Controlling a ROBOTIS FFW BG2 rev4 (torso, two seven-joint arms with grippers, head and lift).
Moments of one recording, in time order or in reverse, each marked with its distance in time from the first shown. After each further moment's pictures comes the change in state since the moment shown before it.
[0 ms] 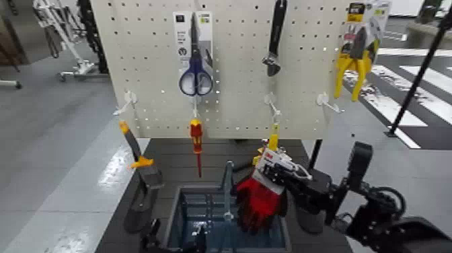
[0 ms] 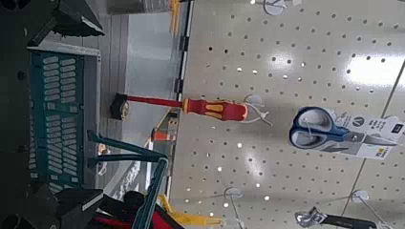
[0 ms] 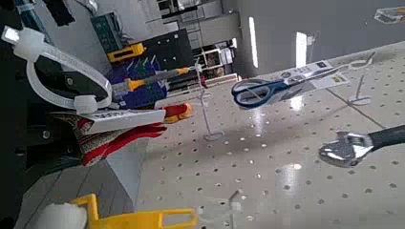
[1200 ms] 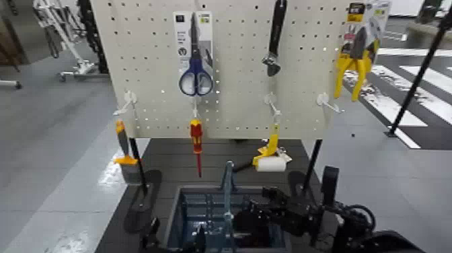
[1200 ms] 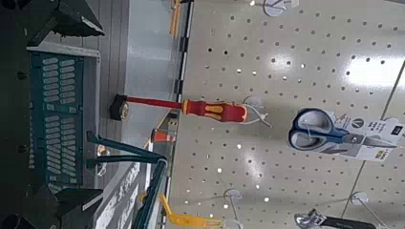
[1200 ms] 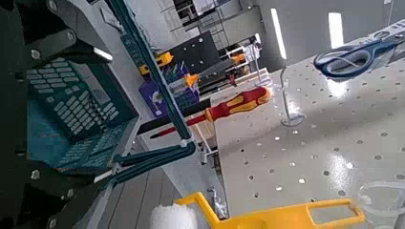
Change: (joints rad) left arm 0.000 0.000 0.001 -0.003 0.002 0.002 0.002; right arm -0.049 0.004 0.116 0.220 0.022 -0.027 0.009
